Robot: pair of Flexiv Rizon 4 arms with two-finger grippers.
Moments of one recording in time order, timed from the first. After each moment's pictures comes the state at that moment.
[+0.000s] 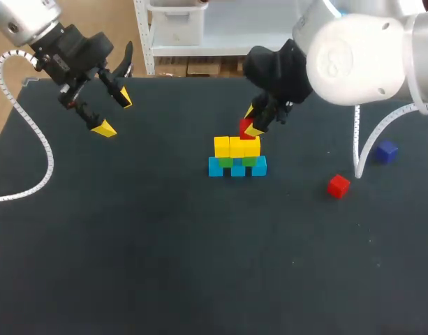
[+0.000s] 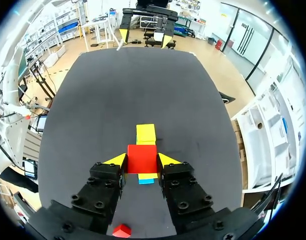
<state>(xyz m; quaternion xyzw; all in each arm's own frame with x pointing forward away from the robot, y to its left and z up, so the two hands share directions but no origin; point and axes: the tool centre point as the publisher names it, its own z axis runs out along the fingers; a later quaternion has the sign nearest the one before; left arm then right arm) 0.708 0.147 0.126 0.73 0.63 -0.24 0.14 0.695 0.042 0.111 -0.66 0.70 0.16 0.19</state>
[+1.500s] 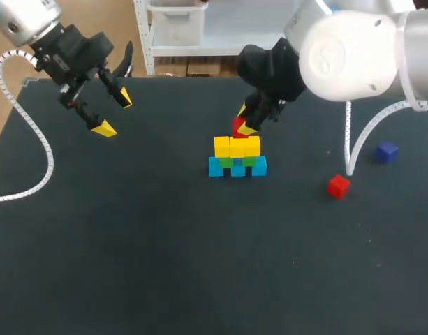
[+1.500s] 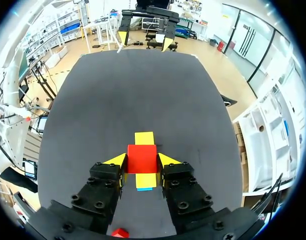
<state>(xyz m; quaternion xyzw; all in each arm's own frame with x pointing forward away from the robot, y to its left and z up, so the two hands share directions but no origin) 0.708 0.147 0.126 0.73 0.63 -0.24 0.14 0.699 0.055 0.110 -0.67 0.70 0.17 0.20</state>
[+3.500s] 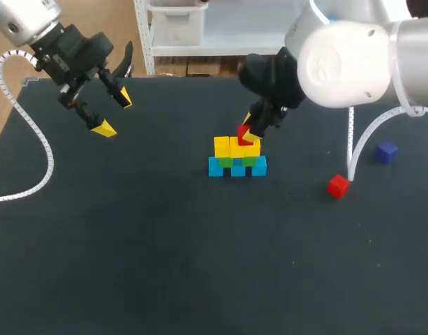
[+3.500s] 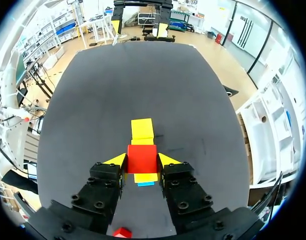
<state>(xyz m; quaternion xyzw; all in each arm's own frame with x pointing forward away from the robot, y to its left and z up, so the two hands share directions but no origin) 0.708 0.147 0.126 0.73 0.63 -0.24 0.14 0.702 0.044 0.088 -0.66 0.72 0.17 0.17</state>
